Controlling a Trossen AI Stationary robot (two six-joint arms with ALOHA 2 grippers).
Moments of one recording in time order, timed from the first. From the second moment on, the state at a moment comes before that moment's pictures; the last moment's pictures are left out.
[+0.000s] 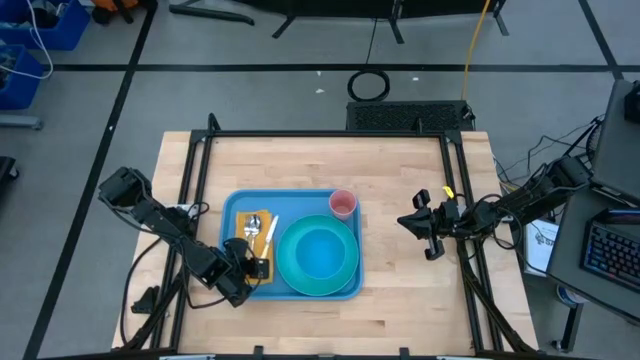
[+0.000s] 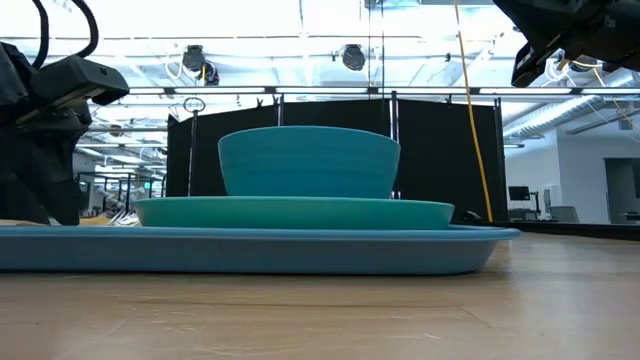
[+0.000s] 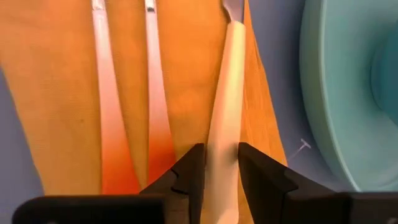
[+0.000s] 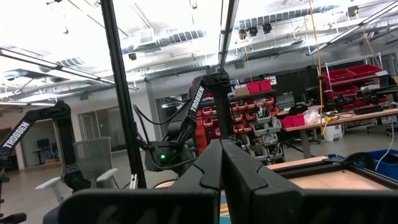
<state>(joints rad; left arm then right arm) -0.71 1.53 0.71 -0.52 -0.44 -2.17 0.40 0.85 0.02 1.25 0.36 0.07</state>
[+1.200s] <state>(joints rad) -0.72 1.53 0.75 -0.58 -0.46 -2.05 0.40 0.85 0.02 1.25 0.36 0.07</state>
